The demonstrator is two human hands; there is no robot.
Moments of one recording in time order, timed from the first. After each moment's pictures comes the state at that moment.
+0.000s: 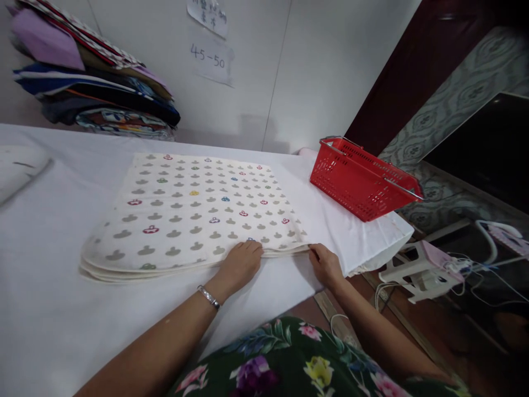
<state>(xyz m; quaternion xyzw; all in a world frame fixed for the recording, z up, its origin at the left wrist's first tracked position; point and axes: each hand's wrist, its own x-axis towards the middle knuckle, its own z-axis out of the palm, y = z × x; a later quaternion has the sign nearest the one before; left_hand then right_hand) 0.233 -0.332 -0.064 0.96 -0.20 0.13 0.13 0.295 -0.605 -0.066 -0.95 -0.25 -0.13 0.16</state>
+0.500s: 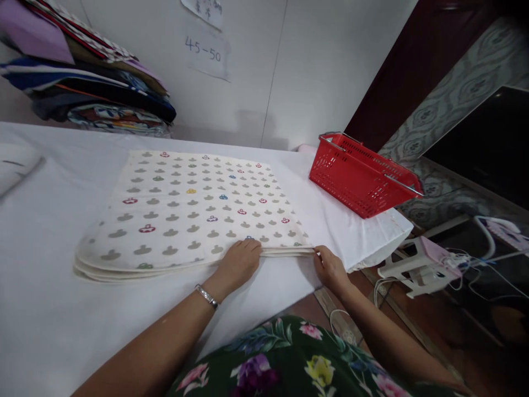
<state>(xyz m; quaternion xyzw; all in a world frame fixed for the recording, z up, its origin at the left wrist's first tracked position) 0.233 -0.331 -0.066 0.96 -0.21 0.13 0.14 0.281 -0.621 -0.068 -0.95 -0.25 -0.12 0.14</state>
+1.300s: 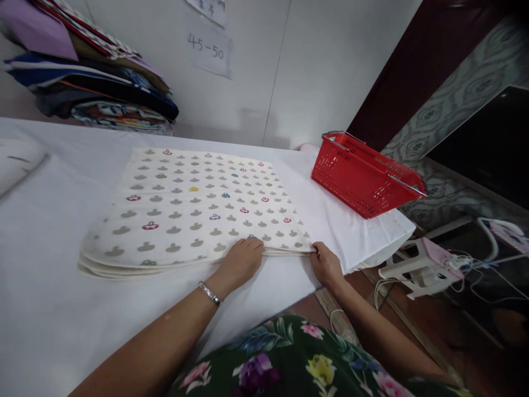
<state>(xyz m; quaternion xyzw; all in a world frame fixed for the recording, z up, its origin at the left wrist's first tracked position) 0.232 -0.334 -0.060 0.96 -0.21 0.11 0.15 0.284 -0.599 -0.062 -0.98 -0.14 -0.08 0.13</state>
